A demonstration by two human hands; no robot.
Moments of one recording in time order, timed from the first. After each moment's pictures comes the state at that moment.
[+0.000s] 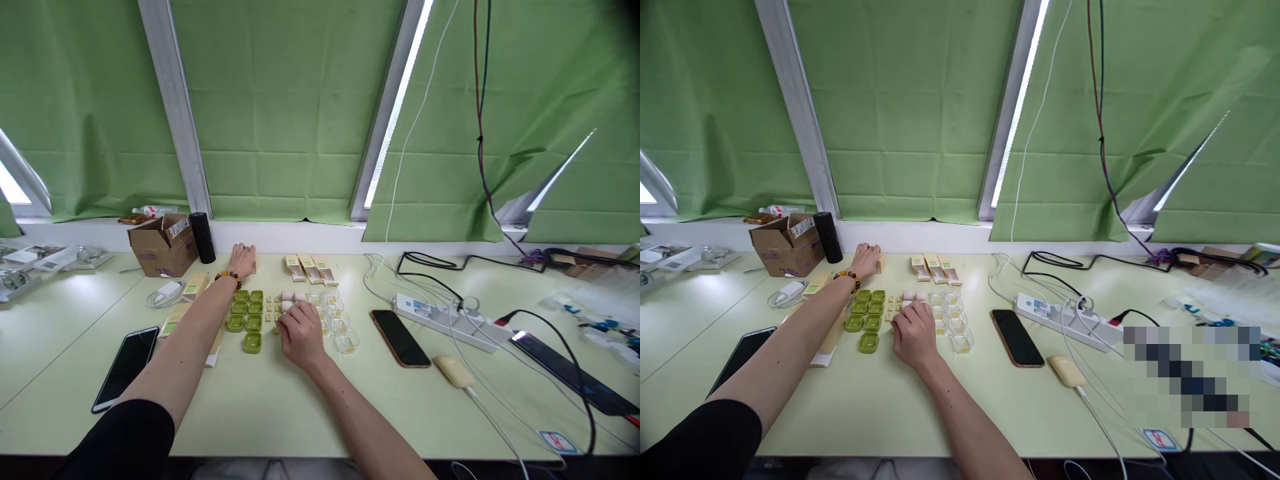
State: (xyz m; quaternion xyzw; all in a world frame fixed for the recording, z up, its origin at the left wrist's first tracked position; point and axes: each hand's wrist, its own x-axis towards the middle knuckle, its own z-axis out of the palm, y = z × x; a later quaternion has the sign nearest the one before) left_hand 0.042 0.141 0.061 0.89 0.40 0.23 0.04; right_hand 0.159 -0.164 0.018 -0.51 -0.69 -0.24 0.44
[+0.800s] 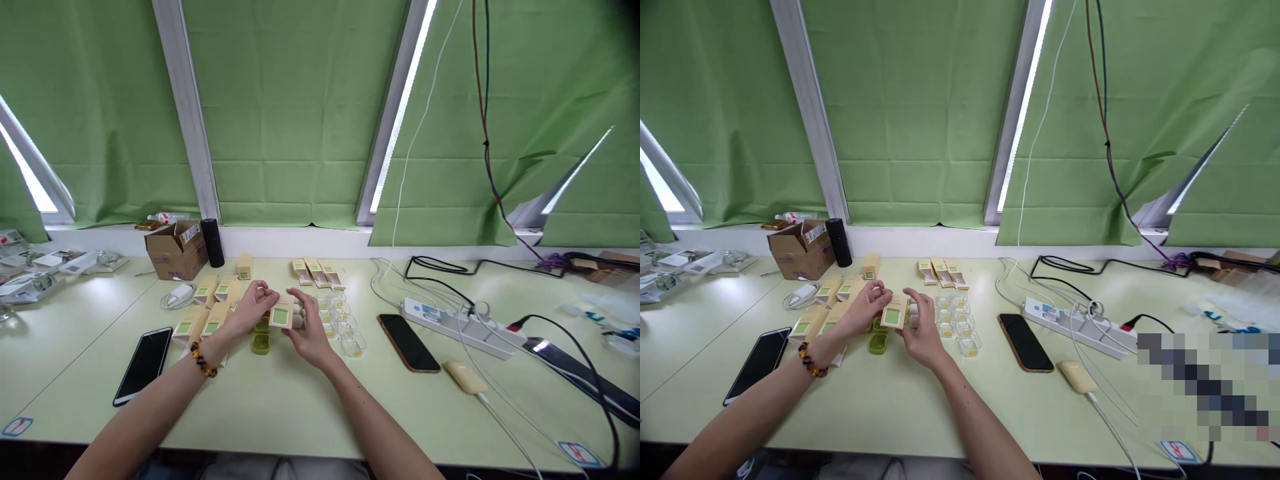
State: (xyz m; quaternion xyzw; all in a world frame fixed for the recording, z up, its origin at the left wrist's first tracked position) left_hand -0.003 -0.065 0.073 0.63 0.27 0.39 0.62; right_hand 0.160 -0.168 0.030 -0.50 -0.64 0.07 0.58
